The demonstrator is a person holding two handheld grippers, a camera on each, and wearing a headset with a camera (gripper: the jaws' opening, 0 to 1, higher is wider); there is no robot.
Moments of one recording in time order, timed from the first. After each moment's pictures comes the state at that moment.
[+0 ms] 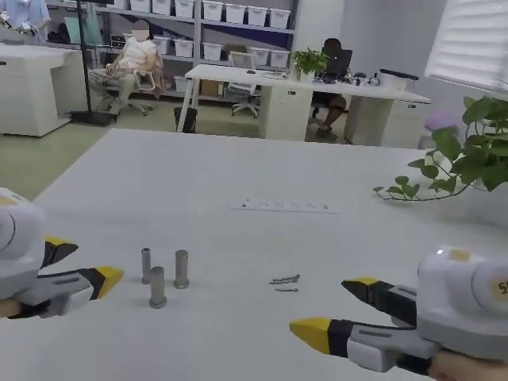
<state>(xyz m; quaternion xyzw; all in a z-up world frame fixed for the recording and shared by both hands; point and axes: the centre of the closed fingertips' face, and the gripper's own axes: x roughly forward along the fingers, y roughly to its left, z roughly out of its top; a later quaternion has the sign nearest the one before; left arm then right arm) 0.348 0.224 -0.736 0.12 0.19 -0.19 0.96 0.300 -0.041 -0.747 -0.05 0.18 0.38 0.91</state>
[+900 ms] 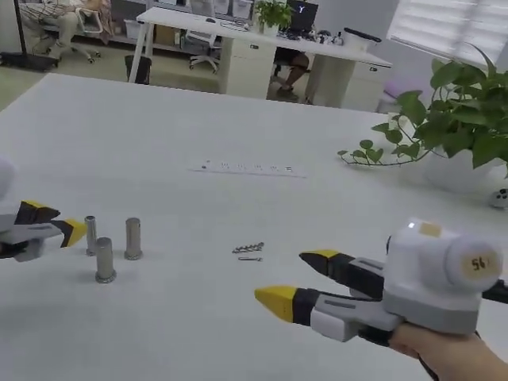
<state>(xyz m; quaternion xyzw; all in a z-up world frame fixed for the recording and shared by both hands) 0.440 0.209 -0.794 0.08 0.23 -0.23 0.94 0.317 -0.041 -0.757 -0.03 0.18 0.37 0.91</state>
